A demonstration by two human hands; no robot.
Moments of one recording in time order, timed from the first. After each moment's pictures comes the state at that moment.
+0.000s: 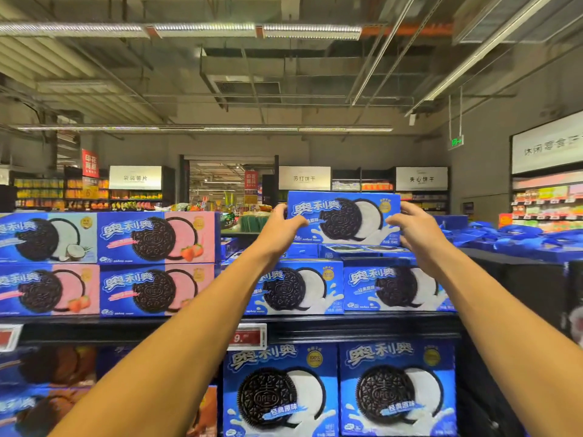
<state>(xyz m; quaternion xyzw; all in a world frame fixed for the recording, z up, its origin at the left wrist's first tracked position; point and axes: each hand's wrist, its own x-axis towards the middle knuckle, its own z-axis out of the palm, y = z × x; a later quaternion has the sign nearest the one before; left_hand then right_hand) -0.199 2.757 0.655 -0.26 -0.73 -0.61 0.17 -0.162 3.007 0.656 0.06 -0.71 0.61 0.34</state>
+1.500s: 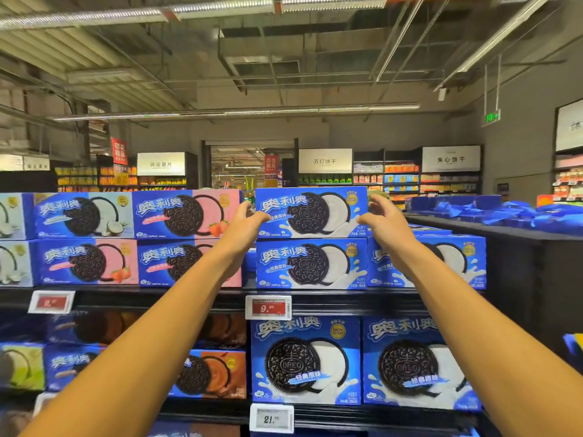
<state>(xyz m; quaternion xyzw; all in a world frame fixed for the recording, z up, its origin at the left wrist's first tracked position) -0.192 2.670 0.617 -0.16 -0.73 -0.64 0.21 -0.164 2.924 0.623 0.11 -0.74 0.60 0.29</state>
